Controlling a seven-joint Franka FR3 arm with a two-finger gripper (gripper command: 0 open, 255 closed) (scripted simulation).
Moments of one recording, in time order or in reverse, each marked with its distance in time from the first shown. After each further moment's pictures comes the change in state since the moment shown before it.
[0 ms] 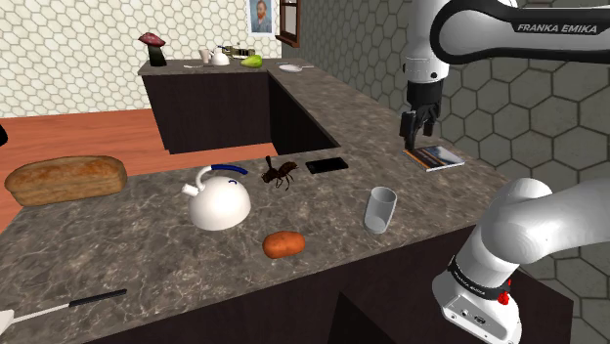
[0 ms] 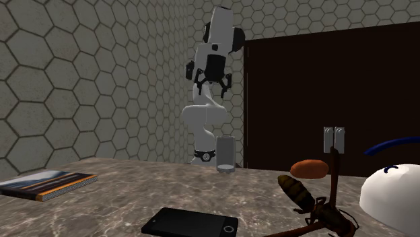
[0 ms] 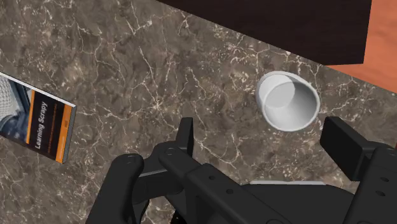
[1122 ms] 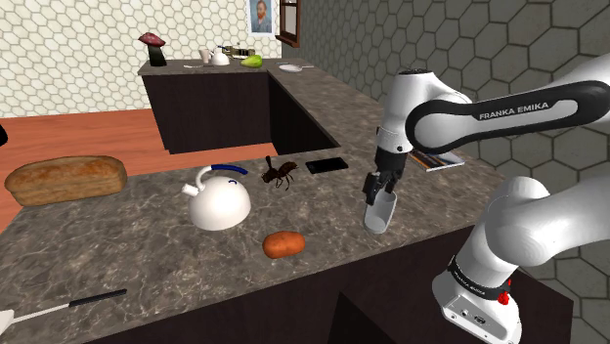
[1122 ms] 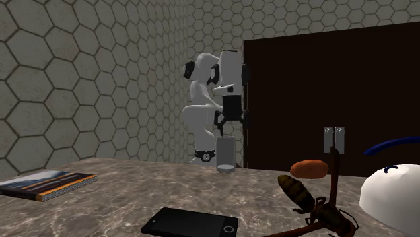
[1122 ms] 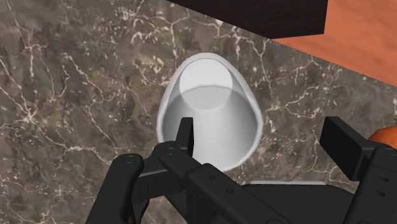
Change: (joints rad) arm 0.103 -0.001 0.069 -0.432 0.231 0.583 0.109
